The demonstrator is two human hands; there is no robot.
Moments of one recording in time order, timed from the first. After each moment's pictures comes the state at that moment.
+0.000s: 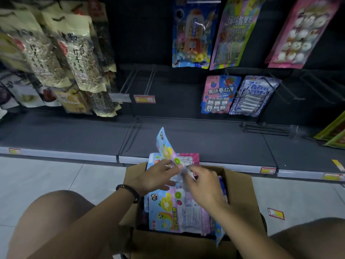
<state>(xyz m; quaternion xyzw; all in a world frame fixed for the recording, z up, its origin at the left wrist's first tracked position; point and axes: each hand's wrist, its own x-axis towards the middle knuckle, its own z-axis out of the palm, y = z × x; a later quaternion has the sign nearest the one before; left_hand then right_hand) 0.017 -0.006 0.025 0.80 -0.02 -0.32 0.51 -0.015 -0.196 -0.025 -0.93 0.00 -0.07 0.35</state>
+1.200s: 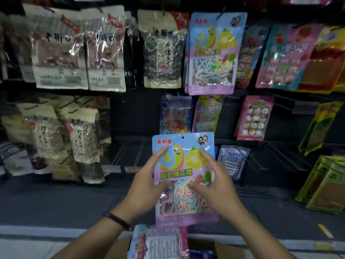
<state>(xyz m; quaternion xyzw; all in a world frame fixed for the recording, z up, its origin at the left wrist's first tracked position) 0.059 -0.033 0.197 0.79 -0.20 0.06 0.57 0.046 -0.266 0.176 -0.84 -0.07 -0.19 0.50</state>
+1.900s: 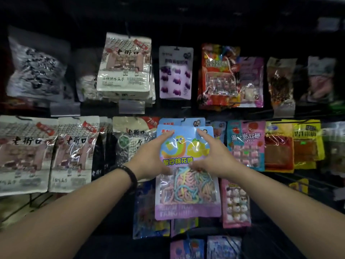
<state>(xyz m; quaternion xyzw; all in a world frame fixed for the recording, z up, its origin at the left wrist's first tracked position) 0.215 -0.119 0.486 0.85 -0.33 0.23 0.33 0.176 -0.357 0.481 -0.88 -0.09 -0.27 0.37</state>
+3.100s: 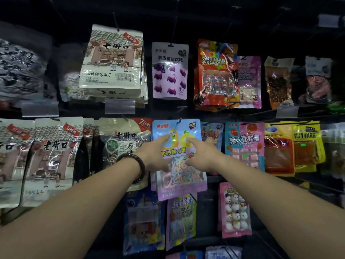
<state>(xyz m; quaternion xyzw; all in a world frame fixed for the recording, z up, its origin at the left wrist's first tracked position) 0.269 -0.156 0.513 0.93 -0.24 0.15 0.22 0.236 -0.356 0.507 -0.96 0.03 -0.18 0.21</state>
